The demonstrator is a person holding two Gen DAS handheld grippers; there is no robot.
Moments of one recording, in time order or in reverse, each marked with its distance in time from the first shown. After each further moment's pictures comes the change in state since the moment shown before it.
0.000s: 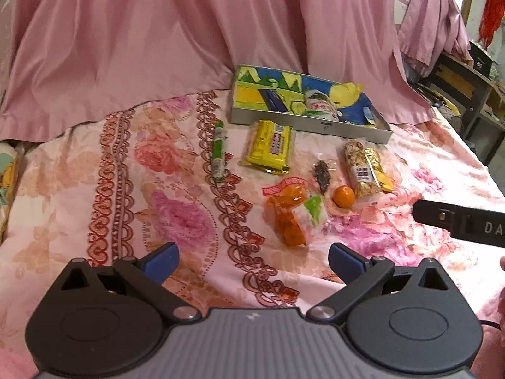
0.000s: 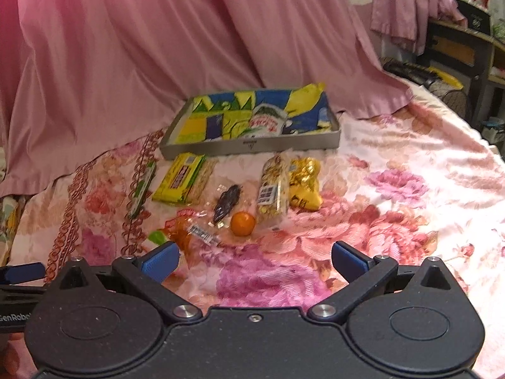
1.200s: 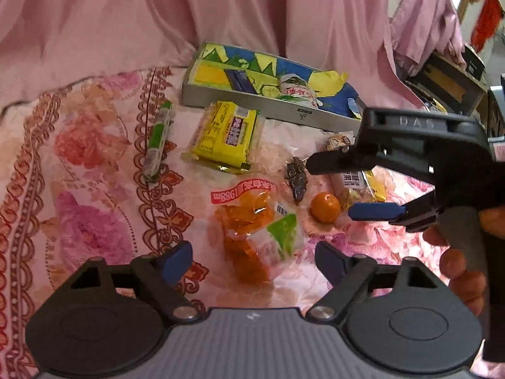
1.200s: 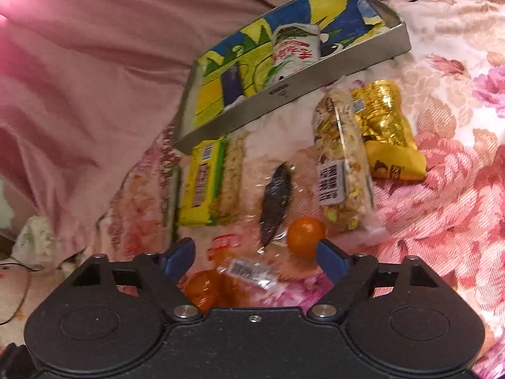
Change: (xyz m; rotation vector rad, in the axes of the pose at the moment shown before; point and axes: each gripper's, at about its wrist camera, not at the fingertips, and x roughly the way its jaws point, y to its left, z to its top) left arm 0.099 -0.020 0.008 -0.049 0.016 -0.128; right arm 0.152 -0.033 0.047 0.360 0.271 0.333
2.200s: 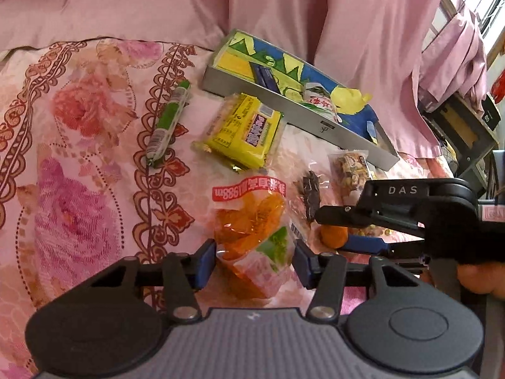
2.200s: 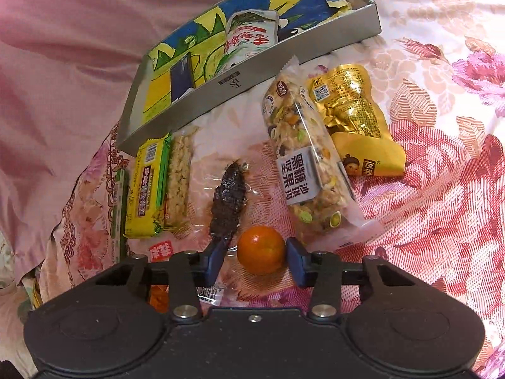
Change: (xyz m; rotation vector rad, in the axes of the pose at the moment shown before) left arm 0.025 0.025 0.006 -0.191 0.001 -0.048; right arm 0.033 -0.011 0.002 0.046 0.010 -0.156
